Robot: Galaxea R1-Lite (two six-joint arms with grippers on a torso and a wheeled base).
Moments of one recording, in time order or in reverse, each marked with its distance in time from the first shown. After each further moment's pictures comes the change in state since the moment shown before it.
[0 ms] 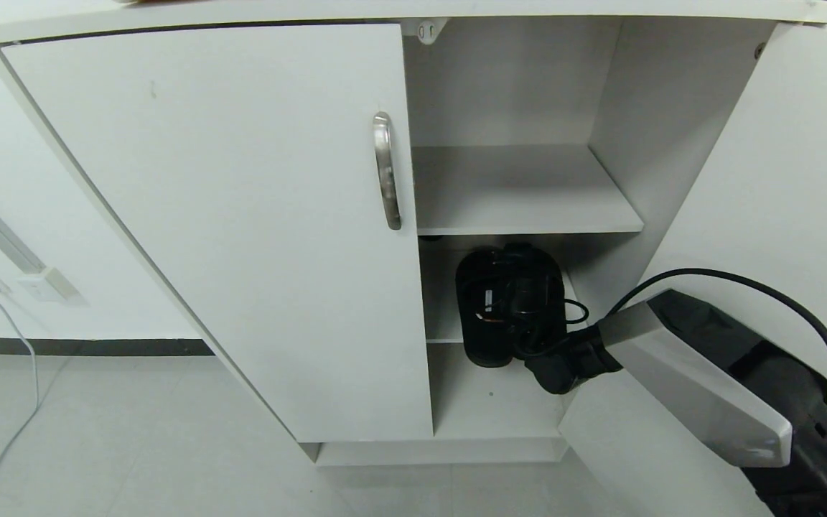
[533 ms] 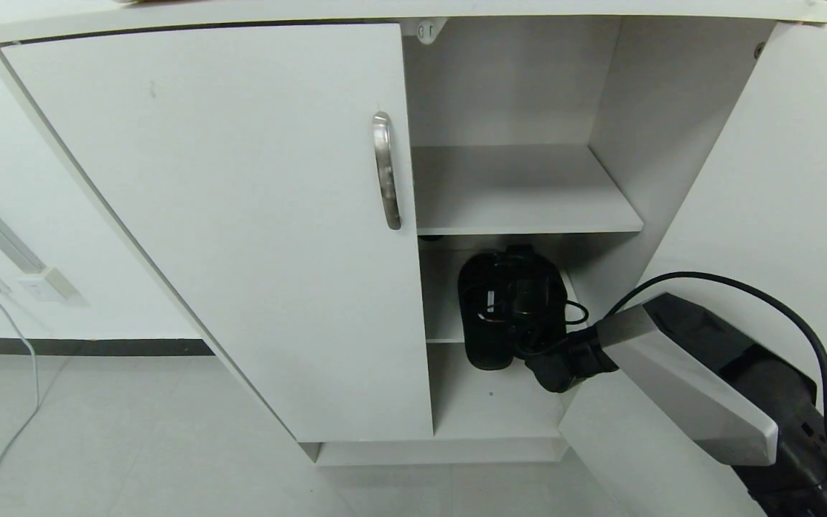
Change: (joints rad) left arm 0.000 0.000 0.000 0.000 0.000 -0.001; right arm -0.014 0.034 -0.041 0.012 0.002 0.000
